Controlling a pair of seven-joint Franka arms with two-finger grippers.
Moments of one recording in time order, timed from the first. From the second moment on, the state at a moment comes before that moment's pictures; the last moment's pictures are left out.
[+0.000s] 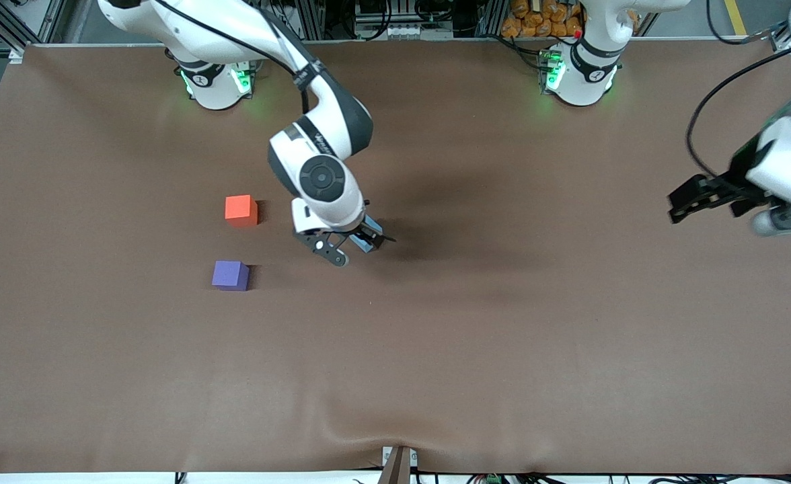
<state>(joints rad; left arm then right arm) -0.13 0.10 0.02 -1.46 0.02 1.63 -0.23 0.67 0.56 0.03 -1.66 0.11 2.16 1.35</state>
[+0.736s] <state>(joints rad) -0.06 0.04 0.02 -1.47 0.02 1.55 -0.18 0.72 0.58 0.03 -1.80 0.10 2.37 1.46</state>
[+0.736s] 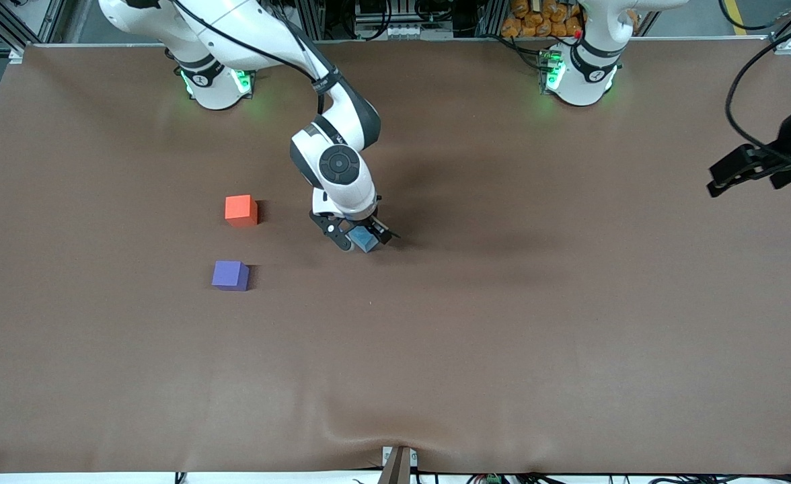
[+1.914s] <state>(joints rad) -0.06 0.02 -0.03 -1.48 0.02 1.51 -0.18 0.37 0.32 0.01 -1.82 0.08 1.87 0.50</state>
